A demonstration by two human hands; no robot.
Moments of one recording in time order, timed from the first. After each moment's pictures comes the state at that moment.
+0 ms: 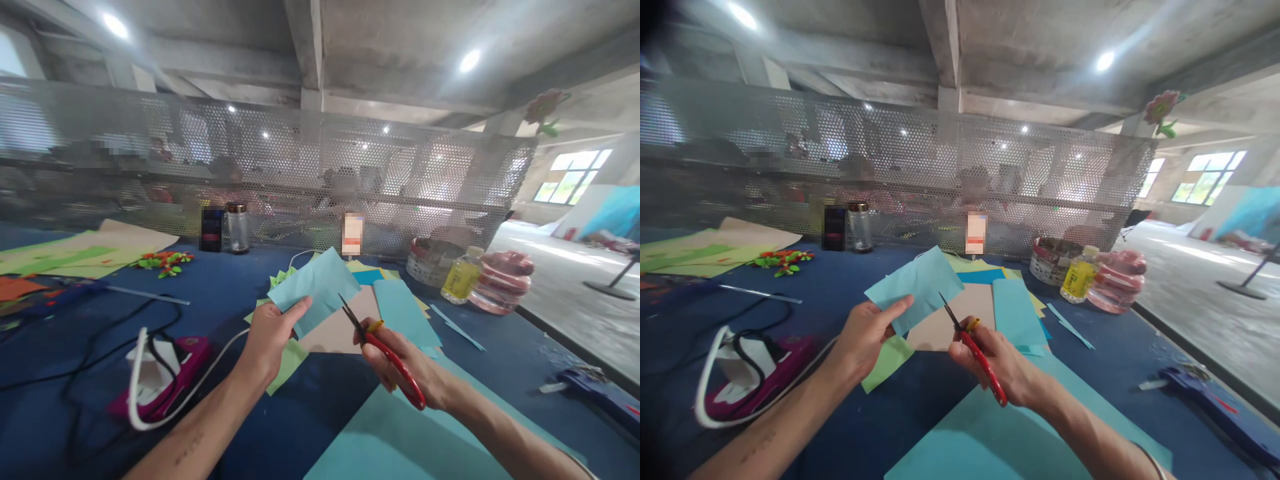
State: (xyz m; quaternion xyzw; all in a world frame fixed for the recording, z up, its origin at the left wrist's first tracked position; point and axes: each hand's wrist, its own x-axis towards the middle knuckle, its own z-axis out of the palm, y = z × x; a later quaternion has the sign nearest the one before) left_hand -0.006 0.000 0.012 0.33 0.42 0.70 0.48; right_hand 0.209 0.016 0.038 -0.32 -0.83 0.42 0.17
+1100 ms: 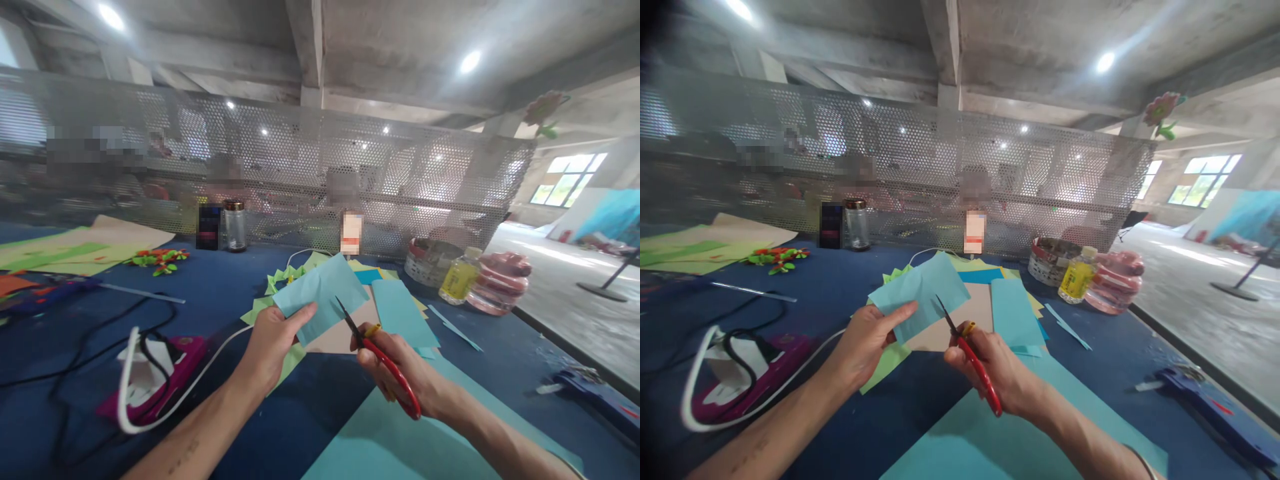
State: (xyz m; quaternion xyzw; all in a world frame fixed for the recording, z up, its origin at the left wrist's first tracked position) left_hand 0.001 -0.006 0.013 0.33 0.41 0.67 0.52; right_hand 0.206 0.013 0.032 -0.31 -0.84 0.41 0.18
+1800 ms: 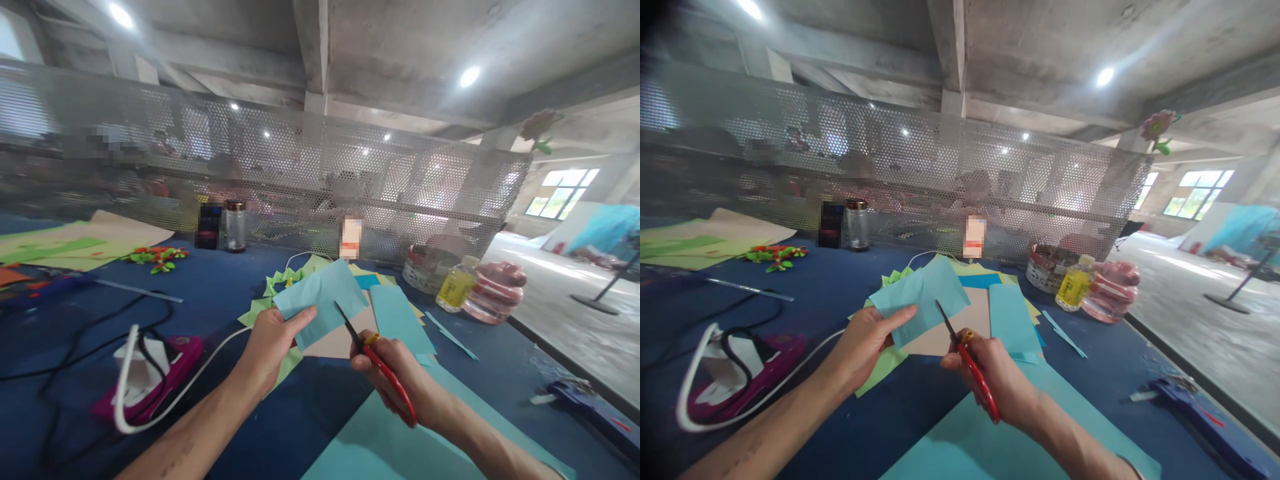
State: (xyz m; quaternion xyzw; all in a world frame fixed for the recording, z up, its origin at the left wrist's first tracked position) left_hand 0.000 -0.006 0.013 0.35 0.38 0.67 0.53; right_hand 0.200 0.014 0.029 -0.38 -0.80 0.43 0.19
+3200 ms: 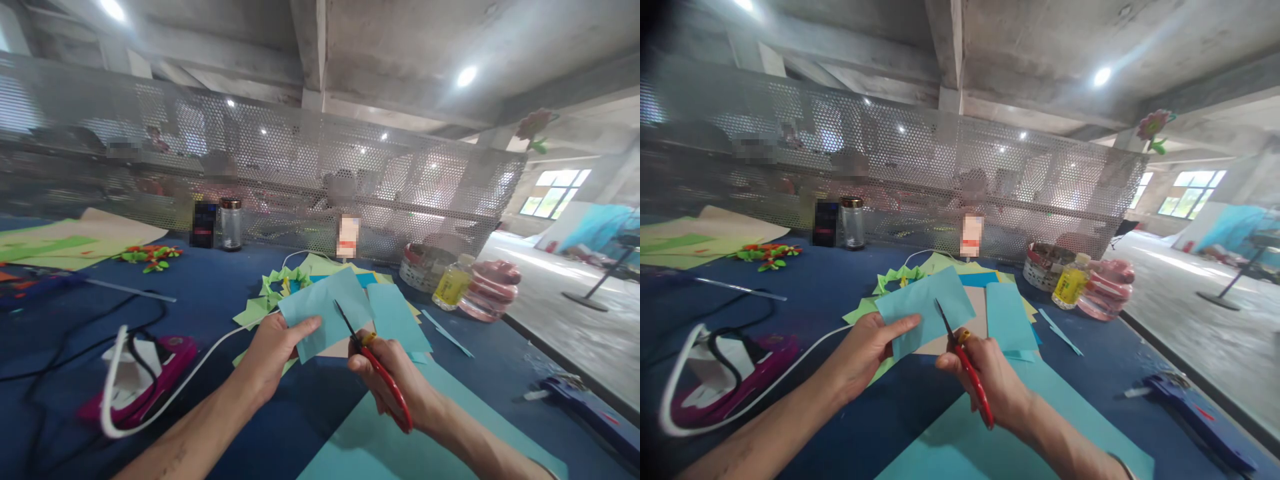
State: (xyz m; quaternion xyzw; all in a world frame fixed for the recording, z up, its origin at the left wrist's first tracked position) left_hand 0.005 -0.010 0.010 0.37 0.40 0.61 0.58; right_hand 0.202 0.016 0.018 -0.36 -0.82 0.40 0.21
